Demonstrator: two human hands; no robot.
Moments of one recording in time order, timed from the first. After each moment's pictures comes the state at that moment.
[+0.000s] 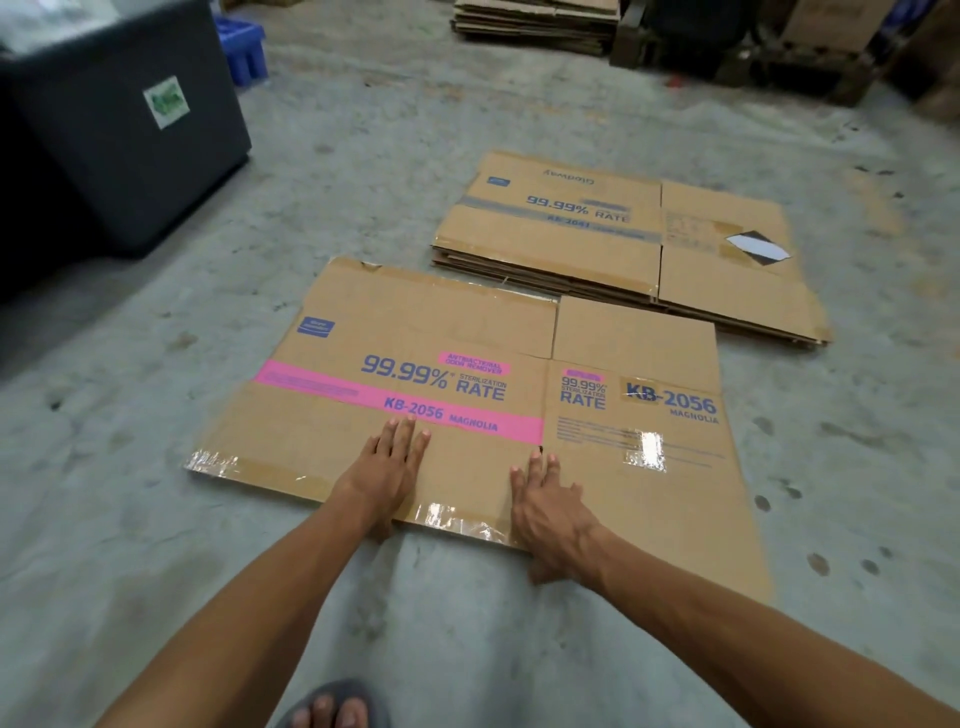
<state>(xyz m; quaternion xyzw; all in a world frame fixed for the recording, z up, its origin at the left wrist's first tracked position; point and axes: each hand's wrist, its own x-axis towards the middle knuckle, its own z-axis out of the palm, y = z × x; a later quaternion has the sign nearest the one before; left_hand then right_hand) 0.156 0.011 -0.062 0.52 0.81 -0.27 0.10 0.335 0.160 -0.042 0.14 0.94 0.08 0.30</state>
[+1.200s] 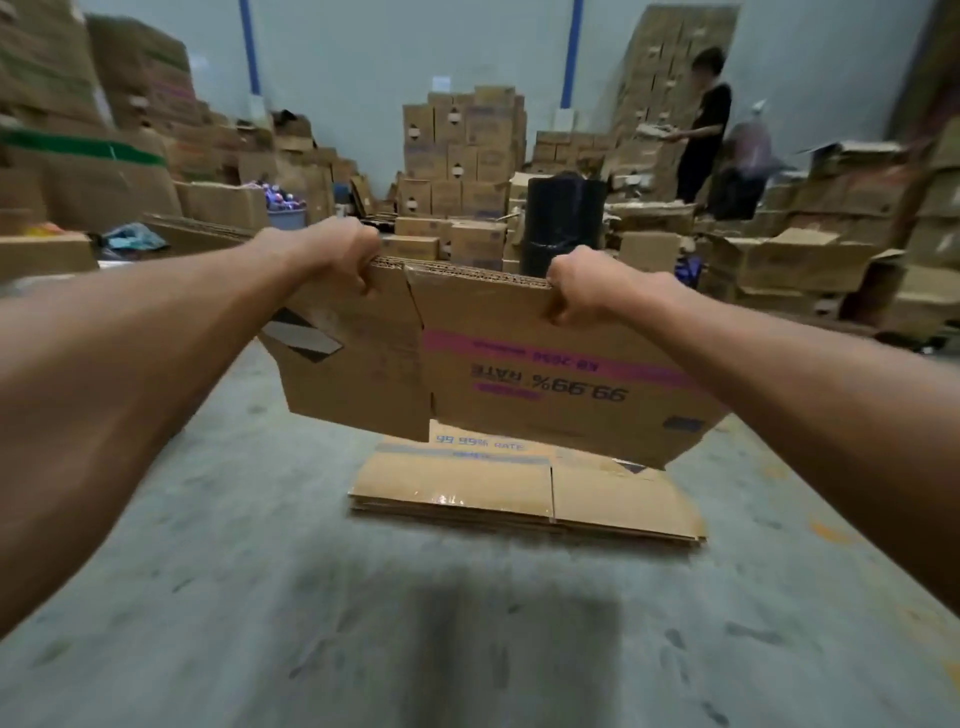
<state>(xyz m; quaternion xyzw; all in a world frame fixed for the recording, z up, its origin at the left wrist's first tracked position) 0.072 0.186 0.447 0.53 0.83 -0.01 -0.15 0.294 0.342 0.428 0.27 0.95 0.13 -0.12</state>
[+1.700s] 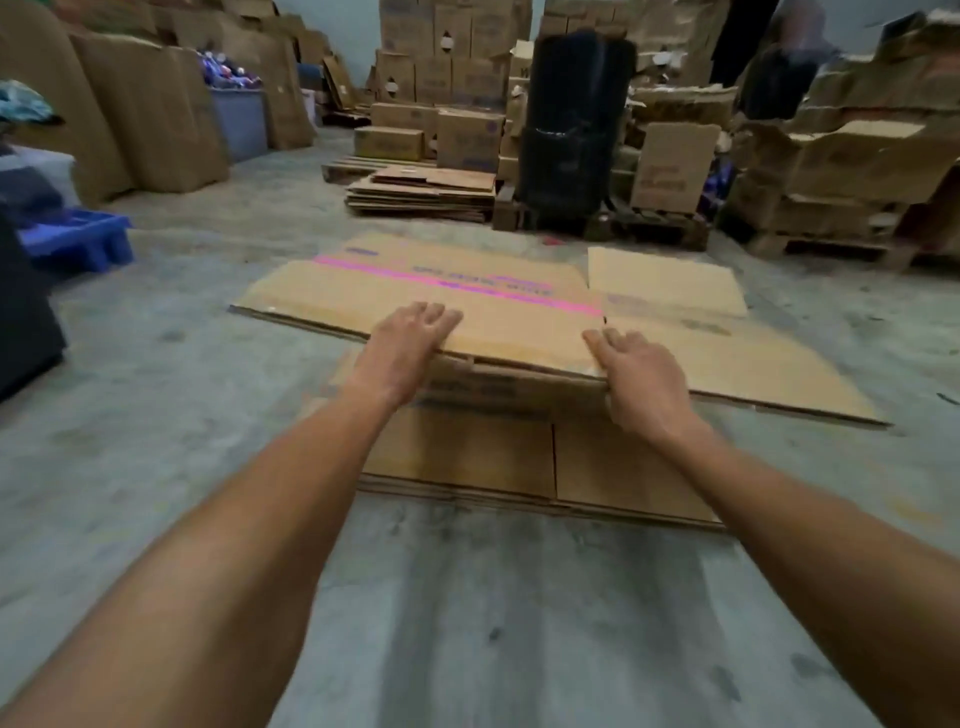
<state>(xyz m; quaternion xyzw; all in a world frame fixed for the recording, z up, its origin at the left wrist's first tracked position) -0.001 0.431 0.140 0.59 0.77 0.10 -0.21 0.248 0.588 0.136 0.34 0.91 0.18 -0.14</state>
